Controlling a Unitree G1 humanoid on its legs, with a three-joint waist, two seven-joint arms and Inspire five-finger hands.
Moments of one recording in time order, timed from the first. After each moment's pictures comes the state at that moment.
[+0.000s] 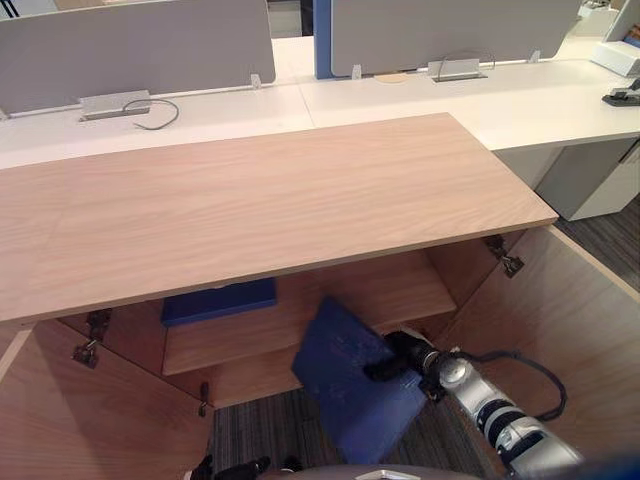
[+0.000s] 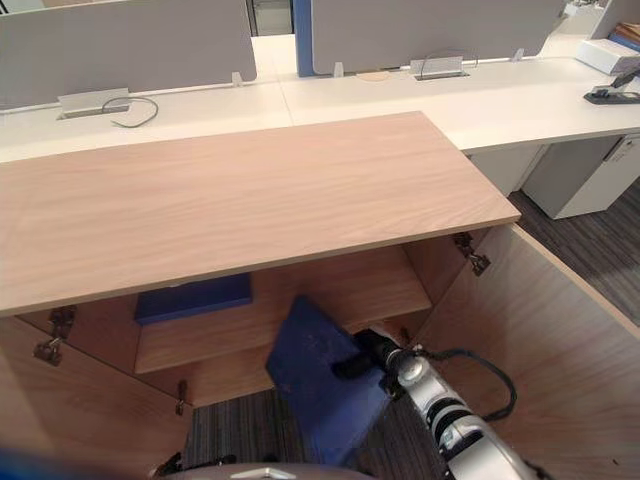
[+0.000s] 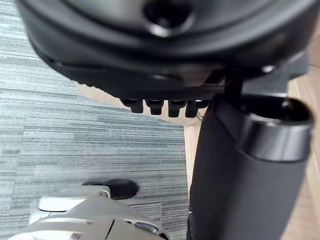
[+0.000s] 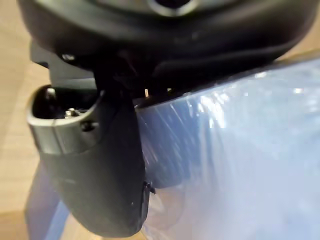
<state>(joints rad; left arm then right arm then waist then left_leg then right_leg) 0.17 0.07 0.37 1.05 0.16 -0.04 0.08 -0.28 -0.25 0.41 0.91 0.05 0.02 0.15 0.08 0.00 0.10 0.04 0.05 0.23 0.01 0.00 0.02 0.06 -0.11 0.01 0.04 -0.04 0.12</state>
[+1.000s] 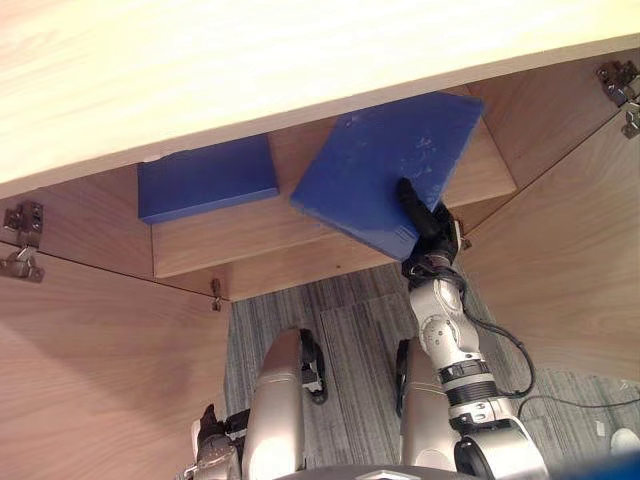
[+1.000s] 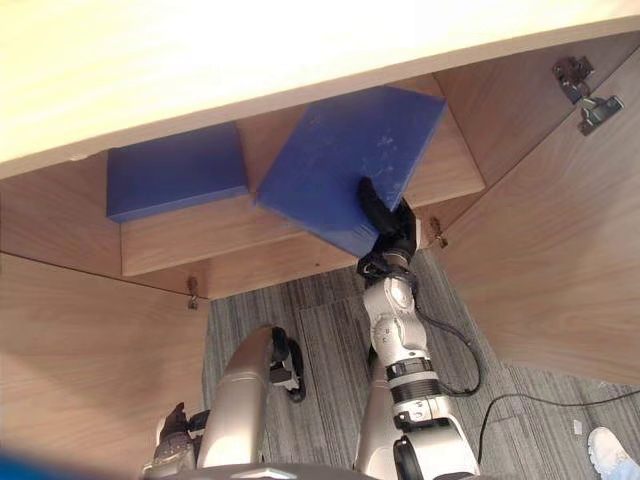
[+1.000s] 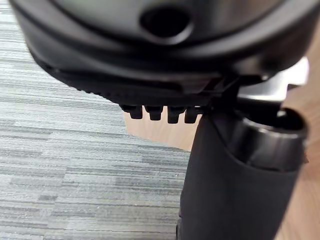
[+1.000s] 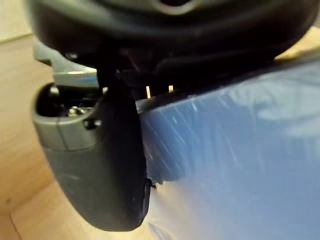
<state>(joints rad) 0.01 -0.03 0.44 0.95 0.09 0.03 0.26 -0.40 0.01 0.04 0.25 0.84 -0.13 -0.42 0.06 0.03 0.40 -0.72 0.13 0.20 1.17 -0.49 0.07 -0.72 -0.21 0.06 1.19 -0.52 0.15</state>
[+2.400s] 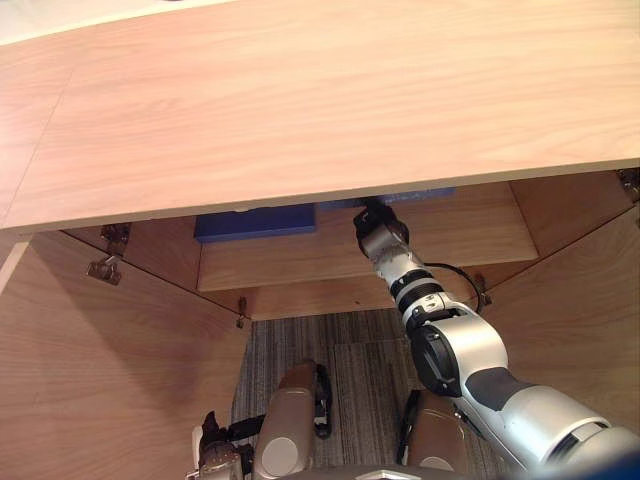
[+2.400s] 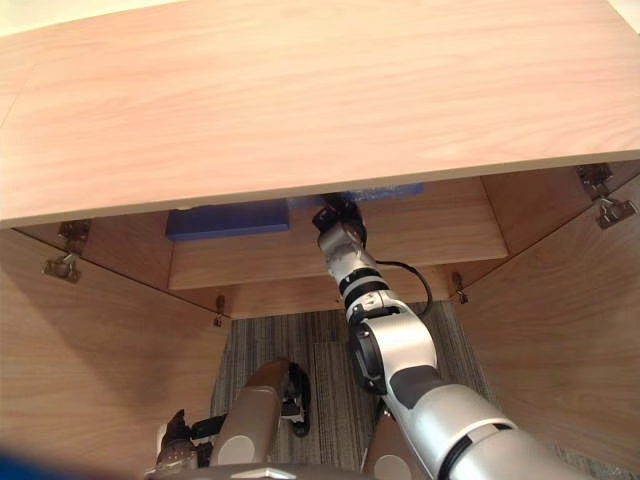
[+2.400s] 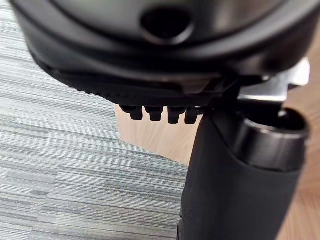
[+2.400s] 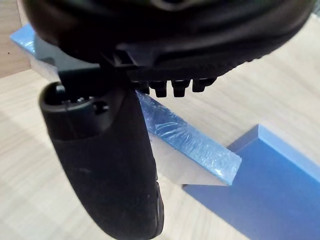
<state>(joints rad) 0.05 -0.01 0.33 0.97 0.09 0.06 0.29 -1.00 0.10 -0.16 1.09 0.81 0.02 -0.47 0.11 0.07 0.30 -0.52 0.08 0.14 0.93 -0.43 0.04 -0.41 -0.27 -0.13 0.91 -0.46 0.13</state>
